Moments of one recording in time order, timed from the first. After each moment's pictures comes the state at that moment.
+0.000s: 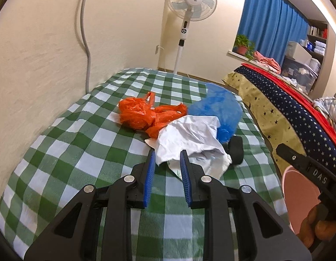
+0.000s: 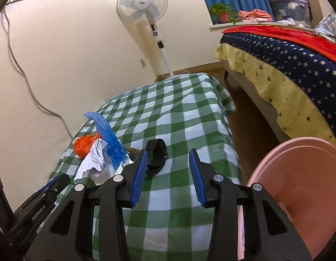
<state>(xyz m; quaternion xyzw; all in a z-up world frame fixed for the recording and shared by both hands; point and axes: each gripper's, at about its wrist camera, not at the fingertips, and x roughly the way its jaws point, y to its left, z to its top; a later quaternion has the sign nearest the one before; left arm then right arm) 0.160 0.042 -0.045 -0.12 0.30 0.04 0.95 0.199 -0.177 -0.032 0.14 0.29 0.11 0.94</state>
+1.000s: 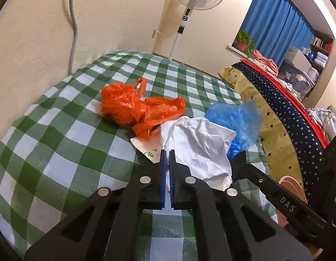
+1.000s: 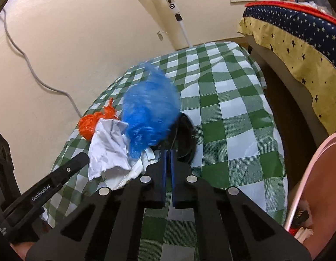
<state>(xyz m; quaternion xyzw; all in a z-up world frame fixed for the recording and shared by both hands) 0.201 0.048 -0.060 -0.17 0.34 0.00 0.92 0.242 -0.144 -0.062 0.14 0.36 0.18 0.90</state>
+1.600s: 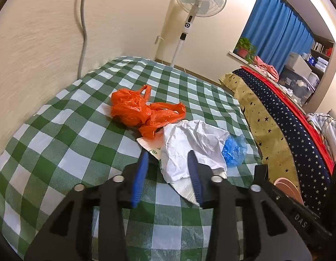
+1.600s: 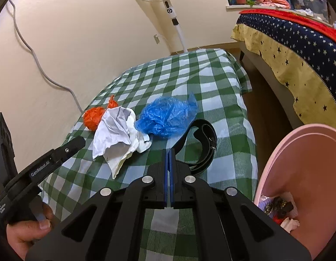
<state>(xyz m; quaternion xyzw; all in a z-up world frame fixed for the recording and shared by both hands) 0.183 0.051 -0.051 -0.18 0.33 0.01 0.93 0.198 -0.166 -0.047 0.12 0.36 0.16 0.91</state>
